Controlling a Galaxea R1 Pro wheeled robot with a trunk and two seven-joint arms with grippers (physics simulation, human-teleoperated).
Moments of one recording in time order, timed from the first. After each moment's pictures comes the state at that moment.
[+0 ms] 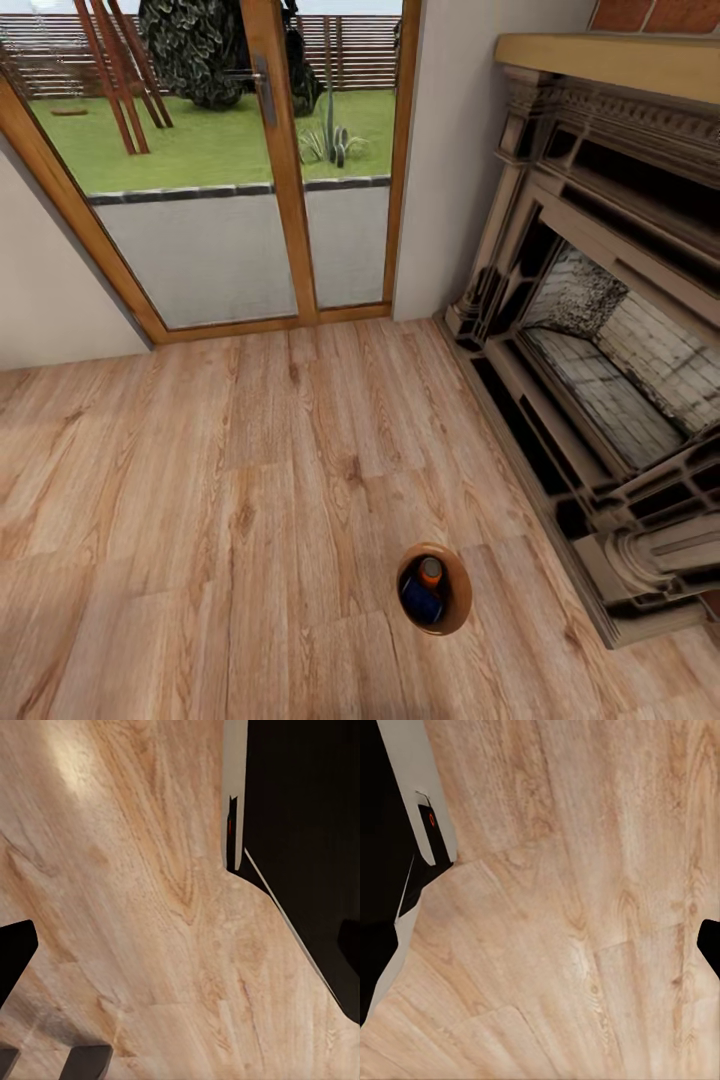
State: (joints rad) left arm -0.04 0.14 -0.26 -0.08 0.25 -0.21 0.00; right arm -0.05 -0.25 -0.52 -0.01 0.32 -0.21 0.15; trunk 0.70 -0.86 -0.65
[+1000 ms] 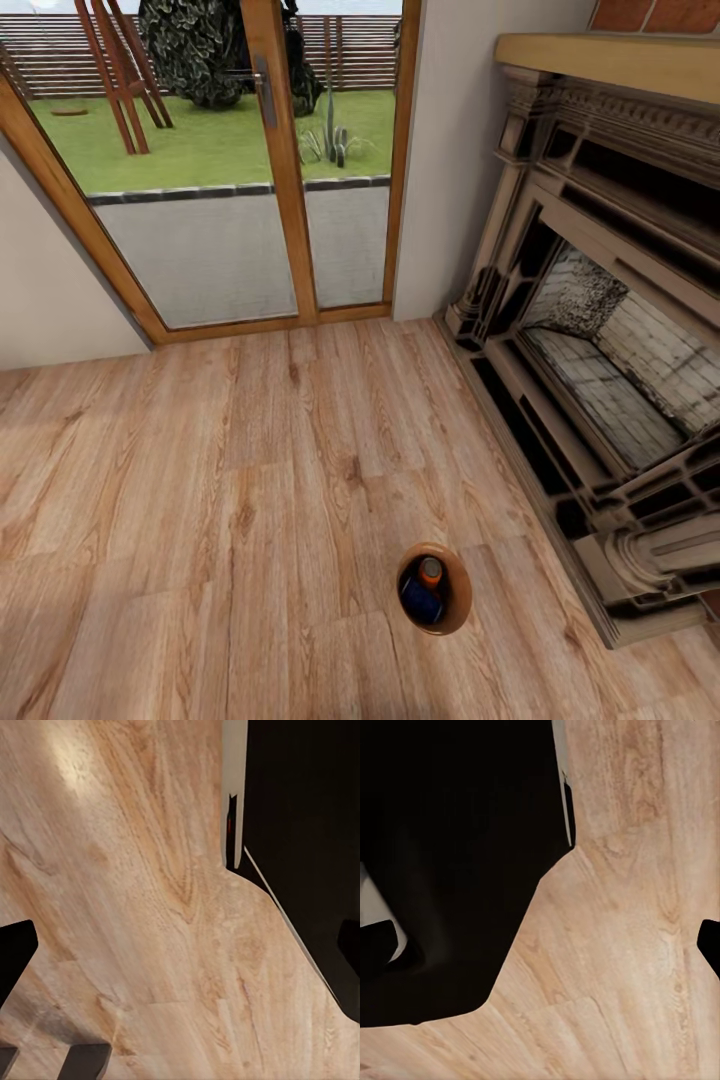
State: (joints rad) left arm -0.04 0.14 -0.26 -0.08 0.25 -0.21 0.00; right arm -0.05 -0.08 -0.52 -0.01 0.32 -0.21 0.15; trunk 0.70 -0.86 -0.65
